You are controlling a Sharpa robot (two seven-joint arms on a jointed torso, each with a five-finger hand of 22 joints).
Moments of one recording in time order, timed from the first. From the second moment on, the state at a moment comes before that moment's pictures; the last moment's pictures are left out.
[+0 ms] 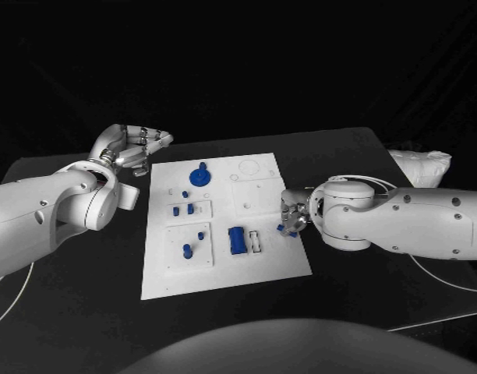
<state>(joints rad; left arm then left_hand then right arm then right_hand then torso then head) 1.28 -0.73 -0.23 1.29 -0.31 -0.45 0.37 1.38 0.00 -0.13 0.29 0.17 0.96 0.17 0.08 0.08 1.10 0.11 0.08 0.07 1.43 0.04 1.34 1.25 0.06 1.34 0.15 1.26 1.31 1.18 -0.90 -0.22 1.73 -1.31 -0.08 -0.67 1.25 0.04 0.28 -0.10 0.36 0.99 0.14 0.19 0.72 1.47 0.05 1.58 1.31 1.47 0.00 1.57 1.31 0.01 1.47 0.11 1.57 1.31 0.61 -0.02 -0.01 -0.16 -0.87</state>
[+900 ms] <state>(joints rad) 1.28 -0.72 -0.24 1.29 -0.31 -0.45 0.37 1.38 0.00 -0.13 0.29 0.17 0.96 0.17 0.08 0.08 1.10 0.11 0.08 0.07 1.43 0.04 1.34 1.25 0.06 1.34 0.15 1.26 1.31 1.20 -0.95 -0.23 1.74 -0.84 -0.26 -0.61 1.24 0.05 0.35 -0.11 0.33 1.04 0.14 0.13 0.31 1.47 0.05 1.58 1.31 1.47 0.00 1.57 1.31 0.01 1.47 0.11 1.57 1.31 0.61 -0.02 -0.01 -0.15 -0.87</state>
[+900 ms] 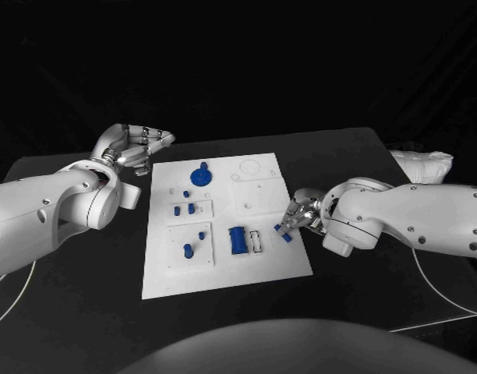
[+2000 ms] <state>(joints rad) 1.28 -0.72 -0.24 1.29 -0.31 -0.45 0.37 1.38 0.00 -0.13 0.29 0.17 0.96 0.17 0.08 0.08 1.10 0.11 0.08 0.07 1.43 0.04 1.34 1.25 0.06 1.34 0.15 1.26 1.31 1.21 -0.93 -0.23 1.73 -0.41 -0.29 -0.55 1.23 0.04 0.33 -0.09 0.29 1.06 0.14 0.12 0.29 1.47 0.05 1.58 1.31 1.47 0.00 1.57 1.31 0.01 1.47 0.11 1.57 1.31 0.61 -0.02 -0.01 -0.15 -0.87</state>
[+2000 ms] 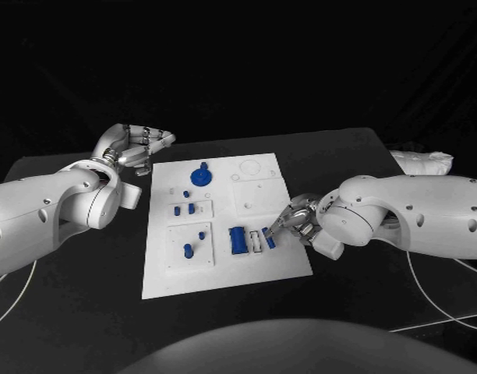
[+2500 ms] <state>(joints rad) 1.28 -0.72 -0.24 1.29 -0.31 -0.45 0.37 1.38 0.00 -0.13 0.29 0.17 0.96 0.17 0.08 0.08 1.10 0.11 0.08 0.07 1.43 0.04 1.34 1.25 0.06 1.34 0.15 1.26 1.31 1.20 -0.88 -0.24 1.68 -0.37 -0.28 -0.56 1.23 0.04 0.32 -0.09 0.28 1.07 0.13 0.11 0.28 1.47 0.05 1.58 1.31 1.47 0.00 1.57 1.31 0.01 1.47 0.11 1.57 1.31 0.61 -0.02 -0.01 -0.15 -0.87</state>
